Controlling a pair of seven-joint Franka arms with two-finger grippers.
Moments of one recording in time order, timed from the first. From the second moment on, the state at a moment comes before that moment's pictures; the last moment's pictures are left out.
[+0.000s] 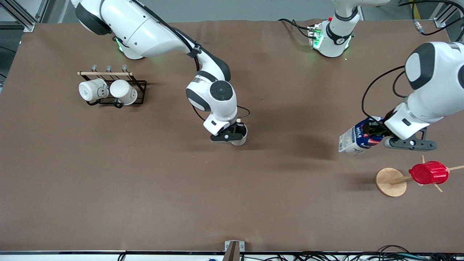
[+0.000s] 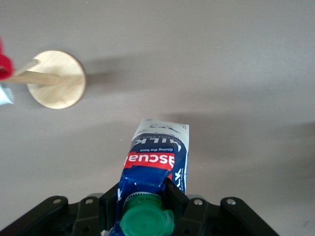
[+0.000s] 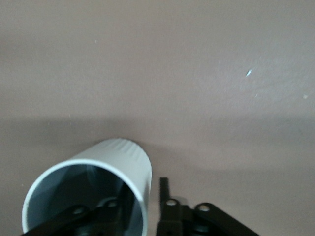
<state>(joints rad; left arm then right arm) -0.09 0.16 -0.03 -1.80 -0.01 1.97 0.00 0.45 0.79 0.41 -1.48 -0.42 2.26 0.97</state>
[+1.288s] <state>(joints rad) -0.12 0.57 -0.64 -1.58 0.38 1.97 -0.89 0.05 0.23 0.17 -1.43 -0.21 1.76 0.48</state>
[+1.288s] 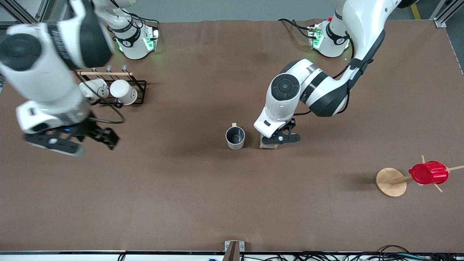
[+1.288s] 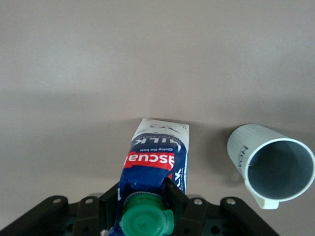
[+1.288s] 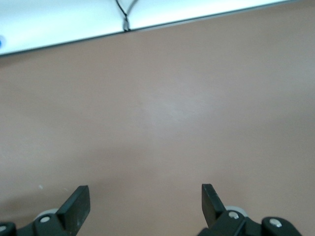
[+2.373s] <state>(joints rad) -0.14 0.64 -0.68 -1.54 0.42 1.96 -0.94 -0.04 0.08 -0.04 -1.45 0.04 1.57 0.18</state>
